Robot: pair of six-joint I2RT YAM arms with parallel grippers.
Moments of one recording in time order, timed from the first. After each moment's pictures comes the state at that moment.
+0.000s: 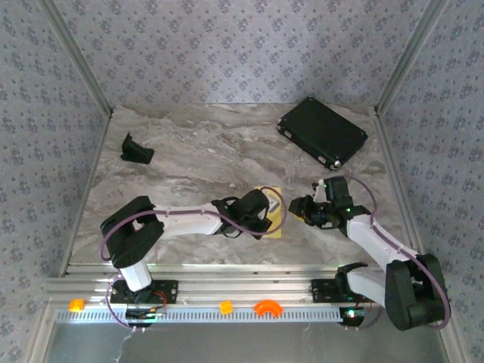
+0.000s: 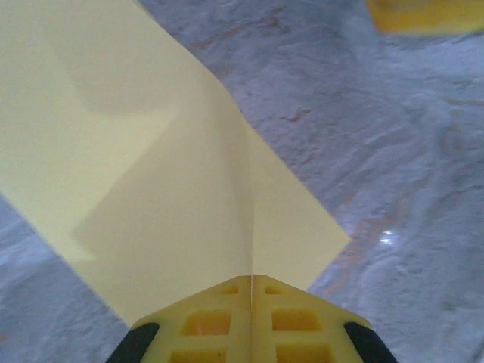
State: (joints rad) left arm -1.08 1.73 0.99 -0.17 0.08 -0.35; right arm 0.23 1.10 0.46 -0.28 -0.59 0.74
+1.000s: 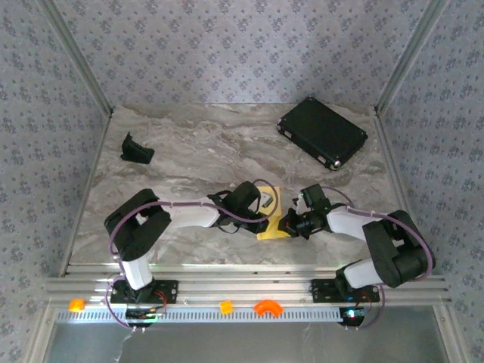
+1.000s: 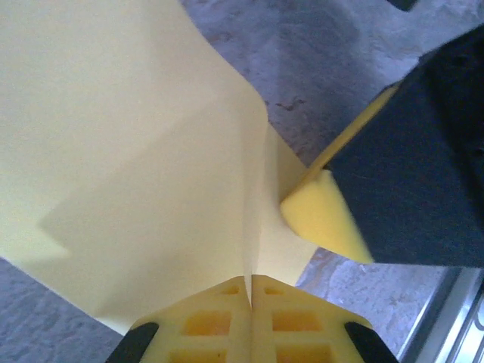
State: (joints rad) left arm -0.97 1.78 0.96 -0.09 0.32 -0.48; right arm 0.40 1.42 0.46 -0.17 -0.61 0.80
